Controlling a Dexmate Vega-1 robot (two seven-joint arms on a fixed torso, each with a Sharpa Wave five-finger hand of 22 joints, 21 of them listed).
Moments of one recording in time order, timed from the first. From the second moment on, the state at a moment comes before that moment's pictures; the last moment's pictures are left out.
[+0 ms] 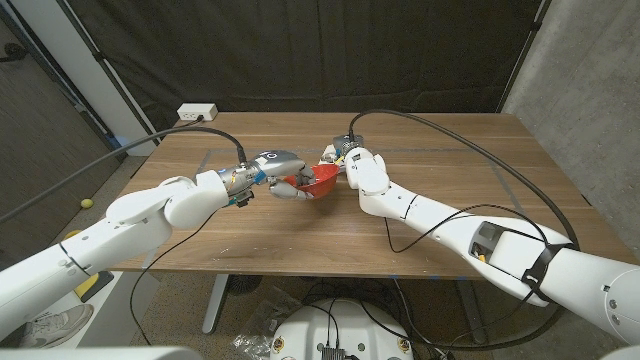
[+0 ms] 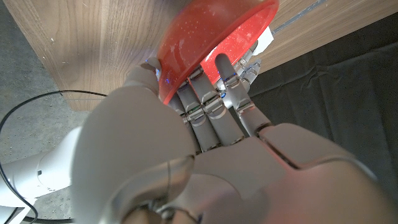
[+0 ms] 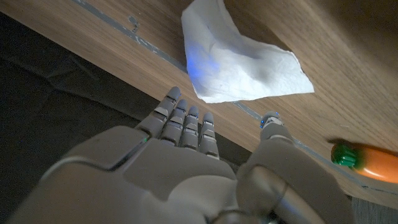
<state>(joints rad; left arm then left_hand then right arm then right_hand) 1.09 1.07 0.31 -2.12 0.50 -0.18 -0.06 1.15 0.07 0.23 -0.04 0.51 0.99 -0.11 0.57 0.34 1.11 -0.20 0.49 0.68 1.18 -0.23 0.39 0.68 0.48 -0.05 1.03 0.20 -0.36 -0.25 -1.11 -1.33 -0.97 -0.69 0.31 0.39 0.06 0.33 -0.11 0.19 0.17 0.01 0.20 0.19 0.18 0.02 0.20 0.18 0.19 -0.02 0.20 0.19 0.24 -0.04 0.35 0.22</state>
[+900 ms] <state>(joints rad) 1.07 1.06 0.31 -2.09 0.51 -0.19 -0.05 1.16 0.06 0.23 -0.03 0.51 0.99 -0.11 0.57 0.35 1.11 -0.20 0.48 0.70 1.18 -0.23 0.39 0.71 0.47 -0.05 1.05 0.20 -0.32 -0.18 -1.18 -1.20 -1.19 -0.68 0.49 0.45 0.13 0.32 -0.13 0.25 0.21 -0.02 0.21 0.19 0.33 -0.01 0.23 0.20 0.38 -0.04 0.36 0.28 0.21 -0.04 0.35 0.23</state>
